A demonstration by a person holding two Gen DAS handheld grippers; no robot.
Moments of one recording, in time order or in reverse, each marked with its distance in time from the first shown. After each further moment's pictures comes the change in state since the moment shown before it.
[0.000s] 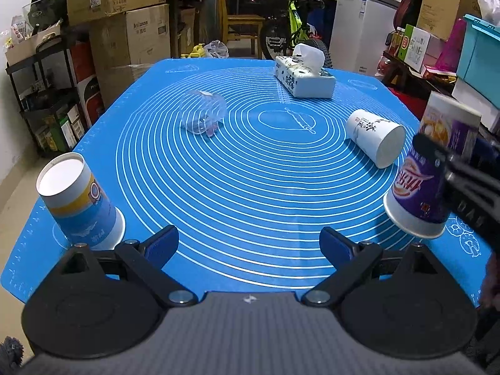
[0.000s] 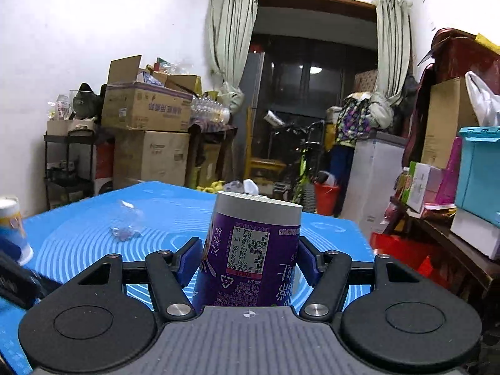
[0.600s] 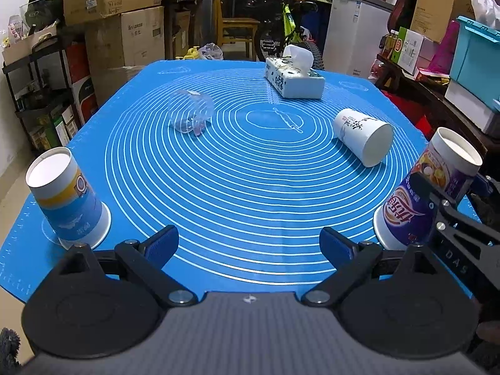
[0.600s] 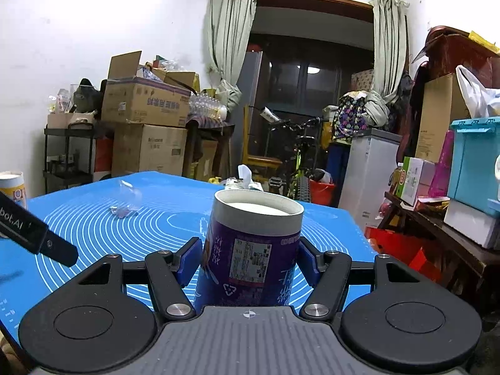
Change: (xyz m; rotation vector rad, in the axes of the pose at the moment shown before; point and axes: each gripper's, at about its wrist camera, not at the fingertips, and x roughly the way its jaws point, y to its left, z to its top) left arm -0.001 -0.013 -0.006 -0.003 -0.015 -0.020; right arm -0.025 -0.005 -0.030 -0.018 -0.004 -0.001
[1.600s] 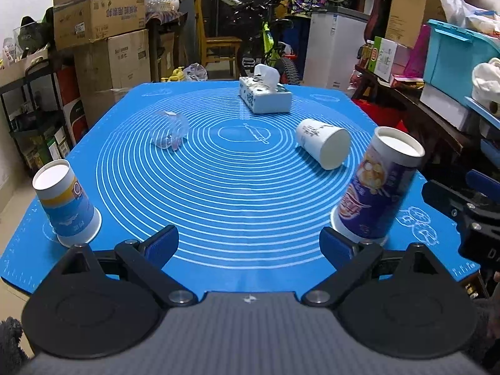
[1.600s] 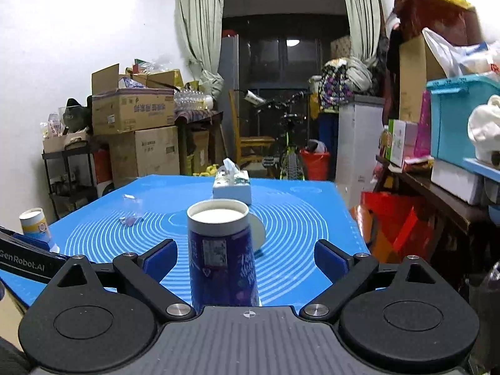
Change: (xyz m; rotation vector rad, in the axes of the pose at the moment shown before) left arm -0.042 -0.034 -0.018 0.051 -0.076 -0.035; right arm -0.067 -0.045 0.023 0.182 0.108 0.019
